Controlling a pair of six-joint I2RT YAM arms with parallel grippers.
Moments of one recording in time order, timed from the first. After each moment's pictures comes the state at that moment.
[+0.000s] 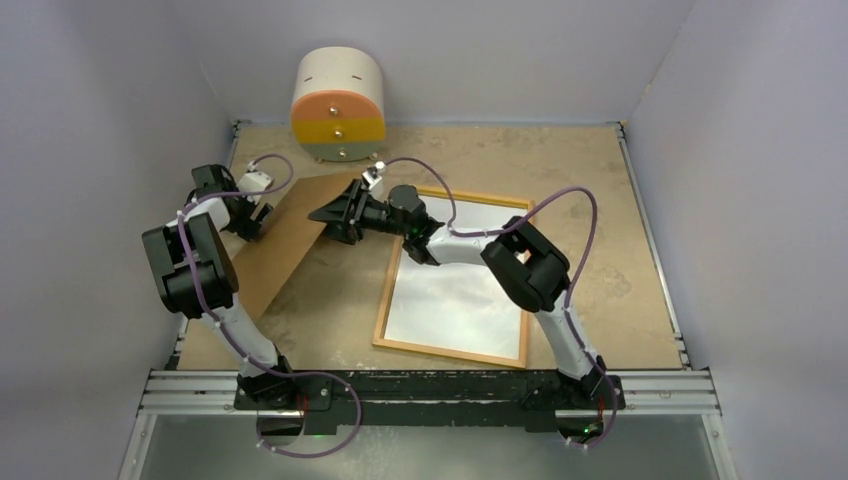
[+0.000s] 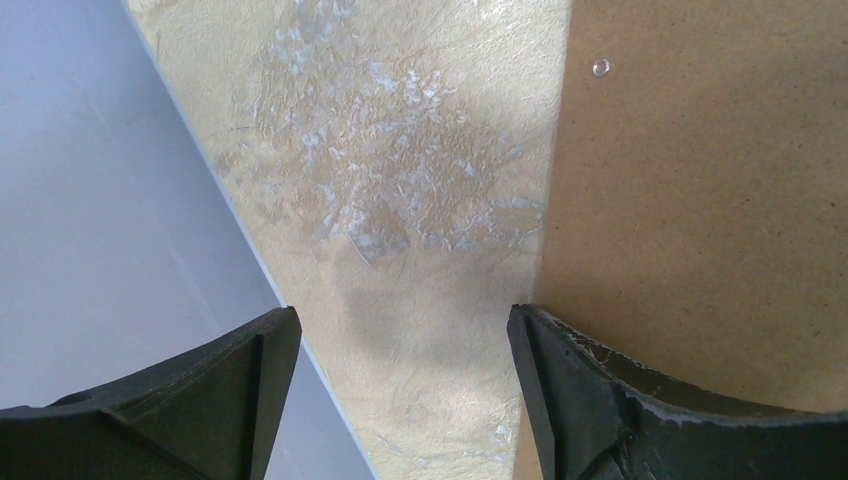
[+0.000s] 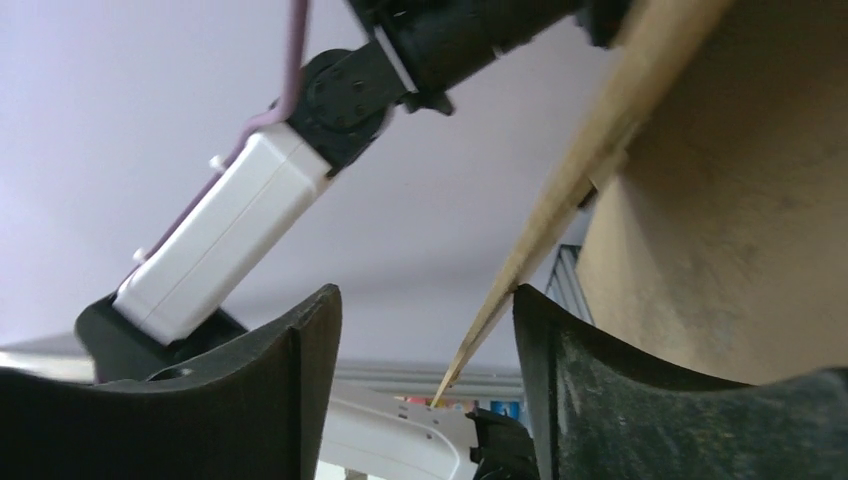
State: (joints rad) left arm 0.38 1.86 1.14 -0.28 0.14 0.87; right arm 0.87 2.22 1.45 0.85 -0.51 1.56
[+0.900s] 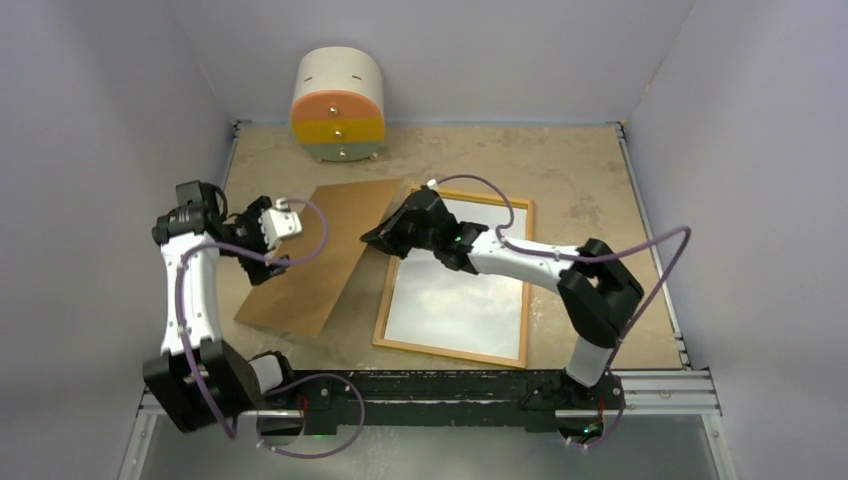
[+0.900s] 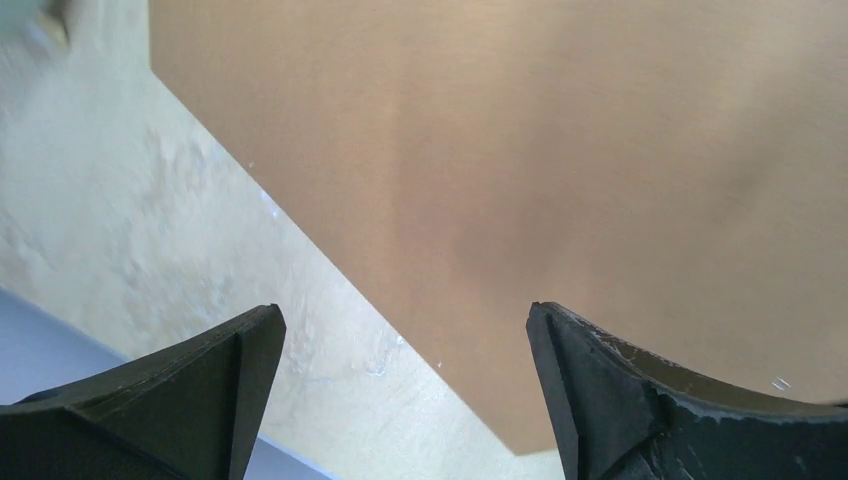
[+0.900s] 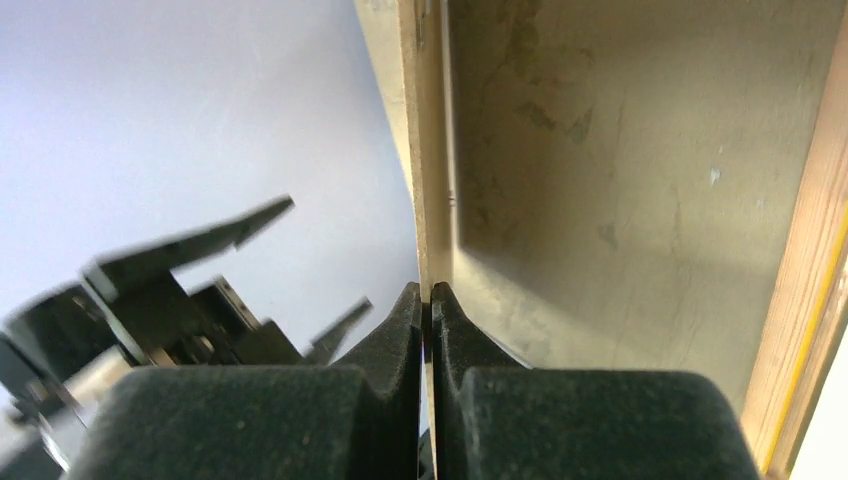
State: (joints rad) left arm 0.35 1.30 1.13 -1.08 0.62 1.37; right arm 0.88 1.82 1.23 0.07 -0.10 1.47
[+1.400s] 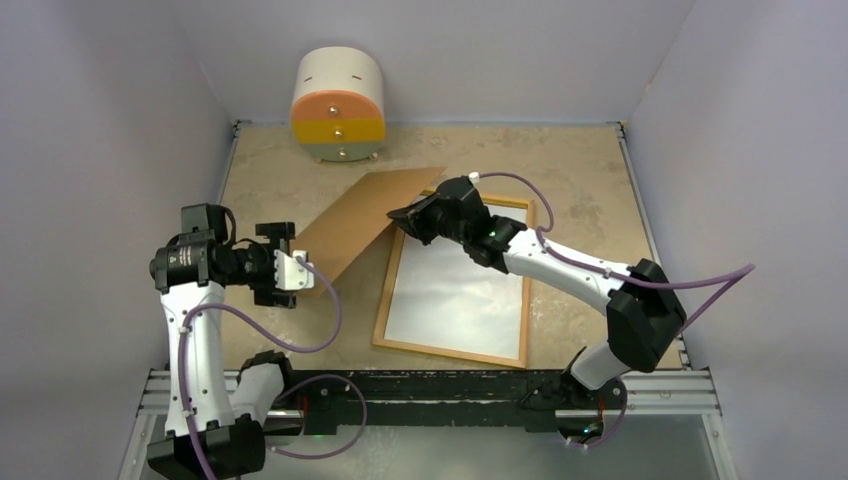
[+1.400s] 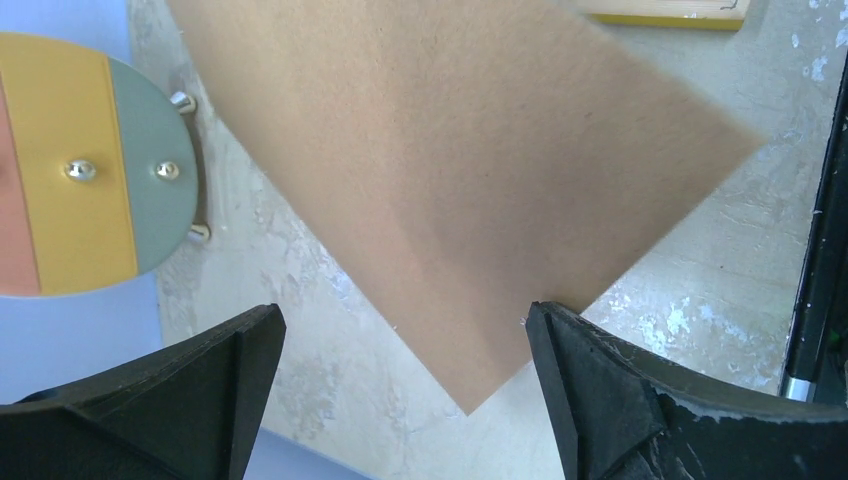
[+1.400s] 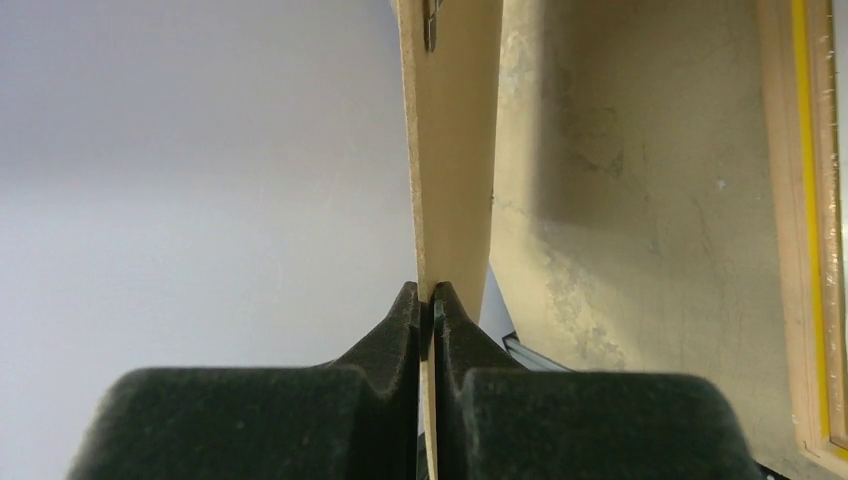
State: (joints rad) left arm 0.24 0.93 1.12 -1.38 0.75 1.79; right arm 0.82 1.55 1.14 -0.04 0.02 1.64
